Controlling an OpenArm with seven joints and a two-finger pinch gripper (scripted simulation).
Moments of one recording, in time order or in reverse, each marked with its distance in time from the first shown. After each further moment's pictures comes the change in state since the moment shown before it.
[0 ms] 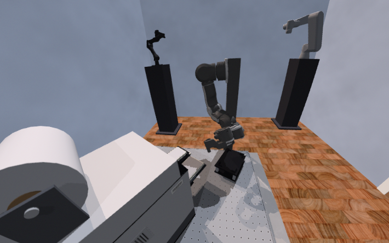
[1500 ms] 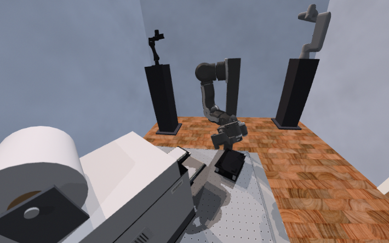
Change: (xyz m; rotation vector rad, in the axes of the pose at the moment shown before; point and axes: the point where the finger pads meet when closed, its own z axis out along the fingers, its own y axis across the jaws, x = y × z) arm 0.024 -0.092 -0.013 0.369 0.068 -0.001
